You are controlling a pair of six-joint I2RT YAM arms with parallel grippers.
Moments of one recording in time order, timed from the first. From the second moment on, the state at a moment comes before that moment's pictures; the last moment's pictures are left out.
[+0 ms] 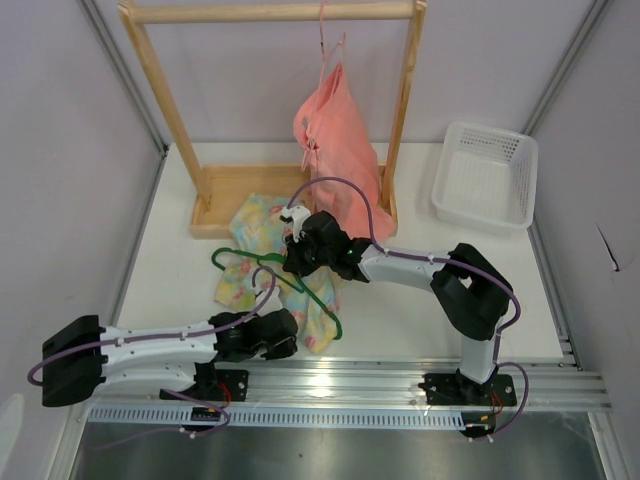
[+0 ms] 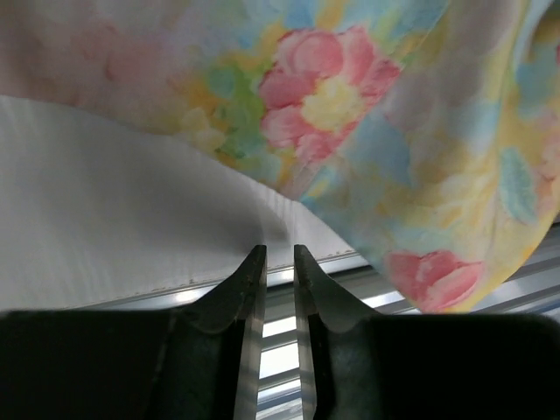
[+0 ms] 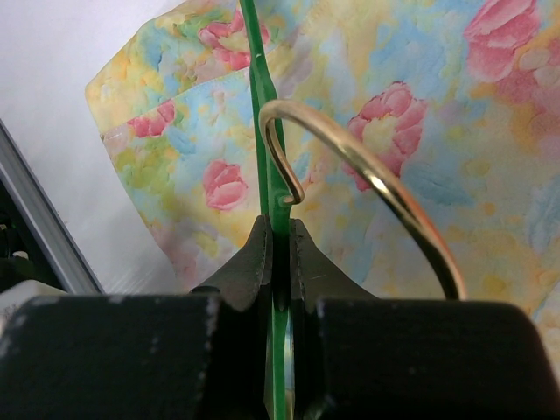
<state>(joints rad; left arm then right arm) -1.20 0.98 0.39 -0.49 -0.28 -1.25 0.92 1.87 1.24 0.04 -0.17 0.29</state>
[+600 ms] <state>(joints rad) -1.09 1.06 0.40 -0.31 -0.30 -1.23 0.92 1.87 1.24 0.04 -0.17 0.29</state>
